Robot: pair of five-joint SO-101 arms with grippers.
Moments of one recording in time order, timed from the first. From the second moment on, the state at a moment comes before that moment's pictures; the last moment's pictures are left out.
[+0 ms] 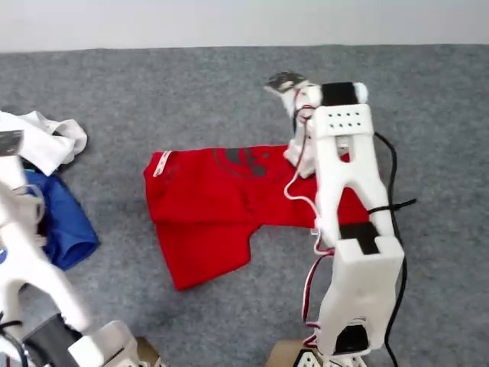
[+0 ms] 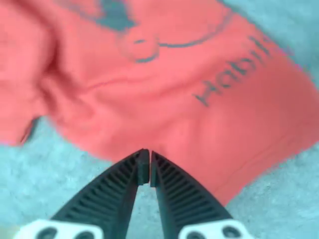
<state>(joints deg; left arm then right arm) -44.6 -11.7 15.6 92.1 -21.8 -10.5 27.4 -33.6 100.4 31.0</state>
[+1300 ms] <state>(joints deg) -60.8 -11.8 14.4 92.1 -21.8 -49.4 -3.0 36.8 57.2 48.7</state>
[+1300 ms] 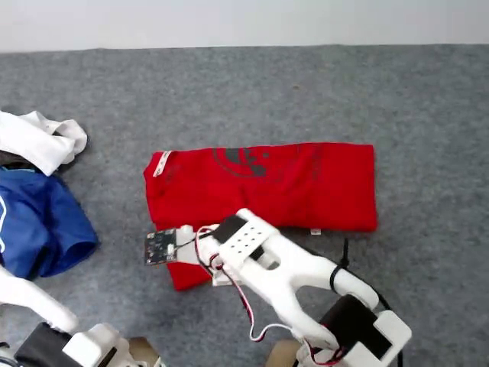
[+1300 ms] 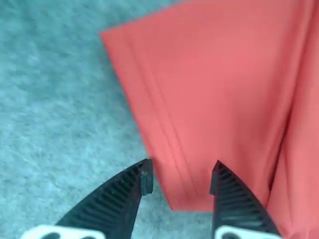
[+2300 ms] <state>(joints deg) -63.1 -11.8 17.2 89.9 -21.8 -50.9 12.3 20.7 61.5 48.8</state>
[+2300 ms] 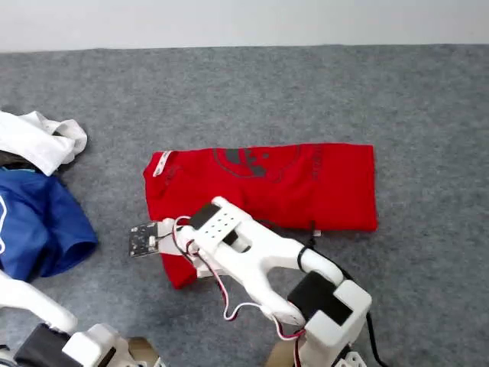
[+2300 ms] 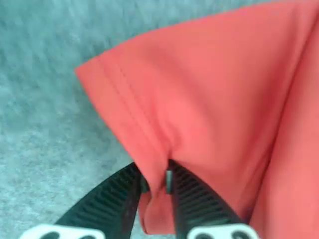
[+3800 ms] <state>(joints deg) -63.4 -11.8 19.2 89.6 -21.8 -36.1 27.5 -16.8 72.1 48.2</state>
